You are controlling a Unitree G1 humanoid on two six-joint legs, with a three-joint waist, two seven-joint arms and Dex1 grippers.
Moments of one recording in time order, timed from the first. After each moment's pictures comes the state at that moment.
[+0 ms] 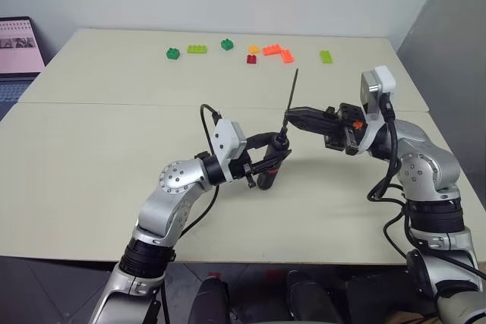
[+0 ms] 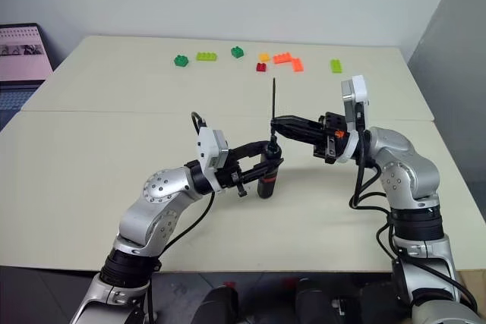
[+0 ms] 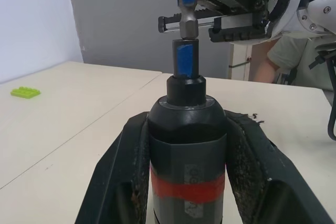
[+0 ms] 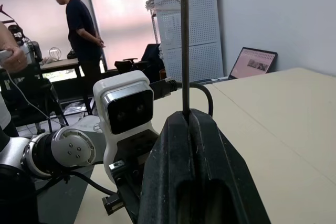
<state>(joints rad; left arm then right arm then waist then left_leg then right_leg) -0.40 0.35 -0.17 -0.20 -0.39 0.24 -0.81 -0.65 -0.45 -0.06 -0.06 0.73 0.55 1.14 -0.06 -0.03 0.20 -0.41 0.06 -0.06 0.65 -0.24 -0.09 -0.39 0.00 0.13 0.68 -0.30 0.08</state>
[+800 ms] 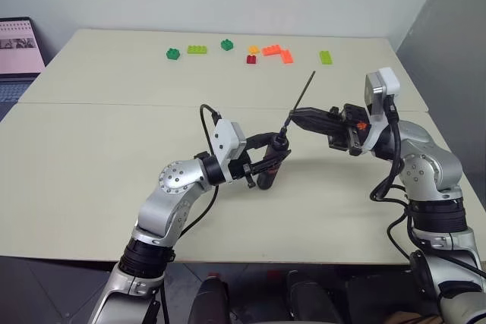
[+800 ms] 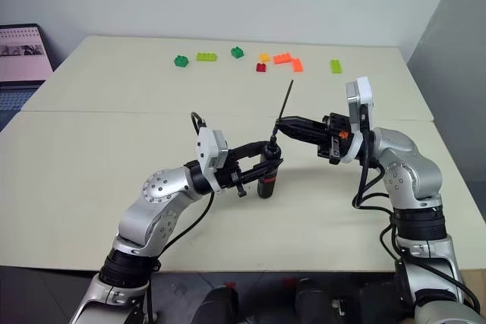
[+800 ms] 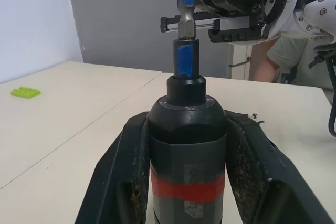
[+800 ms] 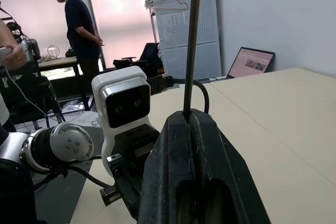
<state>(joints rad) -0.40 0.35 -0.17 -0.20 -0.39 0.24 -0.81 -0.64 -0.47 -0.06 -0.05 0.73 0.53 1.16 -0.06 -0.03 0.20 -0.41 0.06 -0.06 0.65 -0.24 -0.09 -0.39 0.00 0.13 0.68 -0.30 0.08</state>
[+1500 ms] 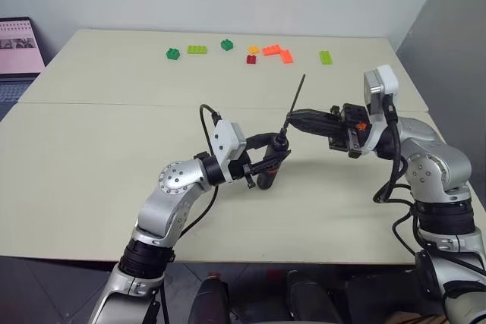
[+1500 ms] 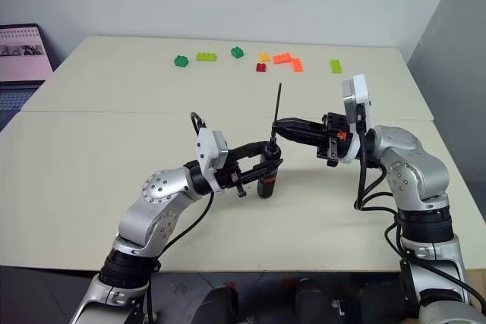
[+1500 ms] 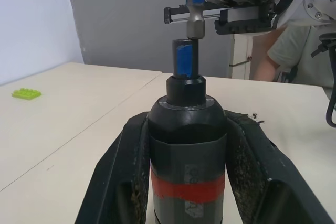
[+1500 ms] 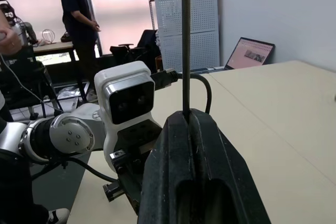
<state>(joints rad) -0.39 0.35 -0.17 -0.20 -0.38 0.22 -0.82 -0.64 -0.50 -0.04 -0.13 0.73 0.58 1.10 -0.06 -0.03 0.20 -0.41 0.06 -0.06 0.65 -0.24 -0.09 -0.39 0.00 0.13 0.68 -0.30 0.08</state>
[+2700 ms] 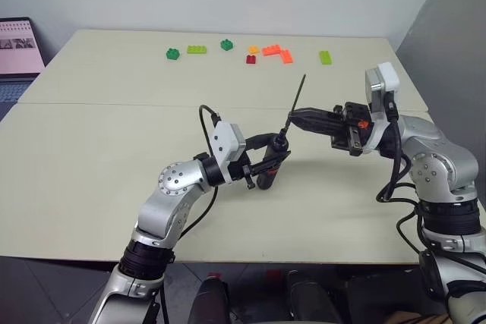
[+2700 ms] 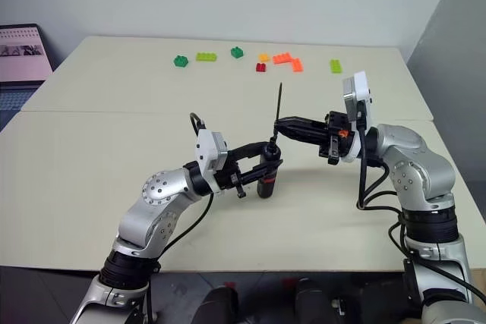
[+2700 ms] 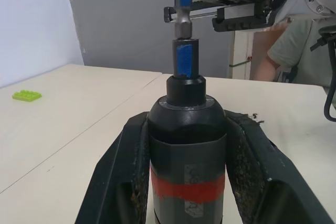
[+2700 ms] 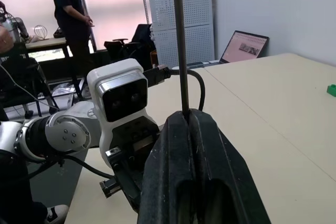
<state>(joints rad) -0.39 0.35 -0.17 -0.20 -0.38 0.21 -0.82 -0.64 -0.53 -0.05 -0.16 0.73 0.62 1.09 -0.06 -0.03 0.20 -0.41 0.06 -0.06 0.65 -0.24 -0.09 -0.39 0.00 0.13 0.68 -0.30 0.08</state>
